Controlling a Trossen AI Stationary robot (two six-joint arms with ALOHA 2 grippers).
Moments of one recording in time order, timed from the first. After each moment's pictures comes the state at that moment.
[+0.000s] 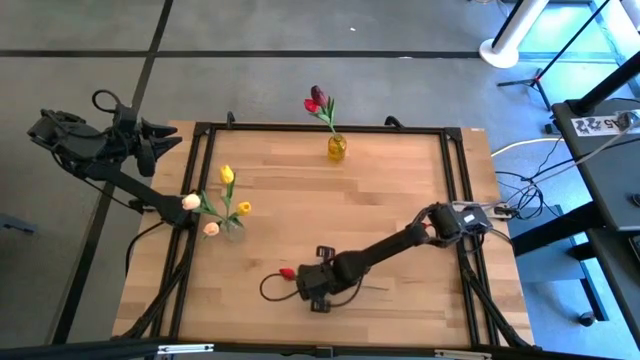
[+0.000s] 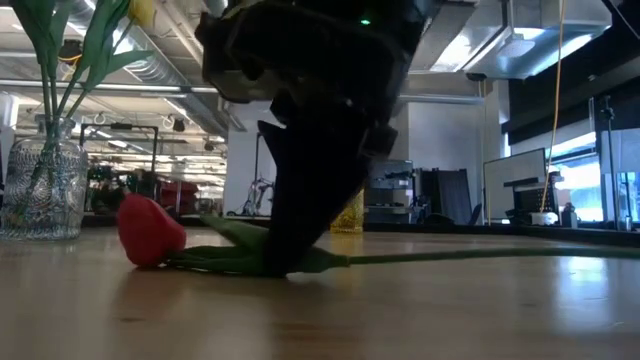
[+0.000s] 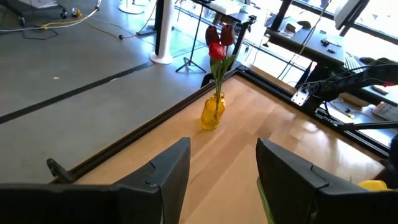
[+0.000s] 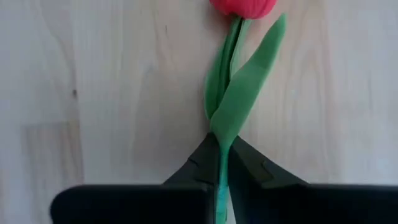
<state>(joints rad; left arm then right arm) -0.39 0.53 1.43 -1.48 -0.86 -0.73 0.40 2.33 1.83 -0.71 0.12 0.47</state>
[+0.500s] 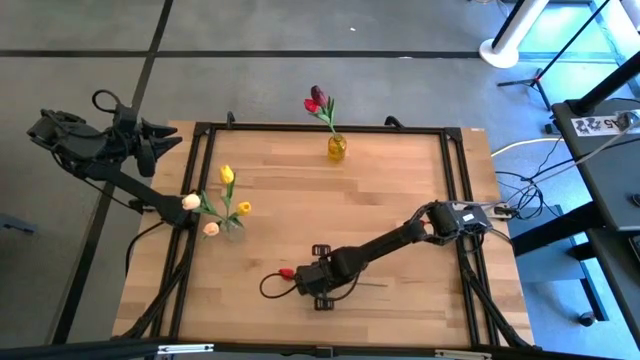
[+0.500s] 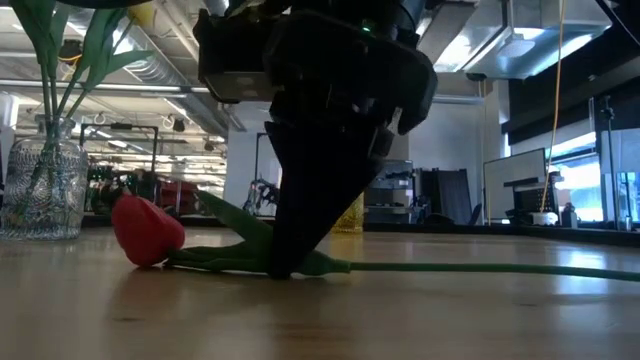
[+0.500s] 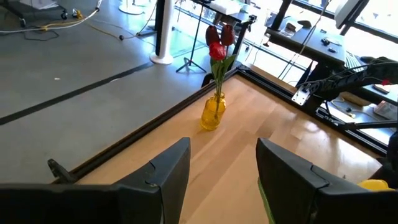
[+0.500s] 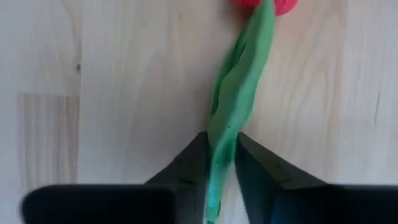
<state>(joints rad) -0.39 0.53 1.43 -1.48 -0.86 -0.73 0.38 2.34 1.84 -0.74 0.07 0.30</state>
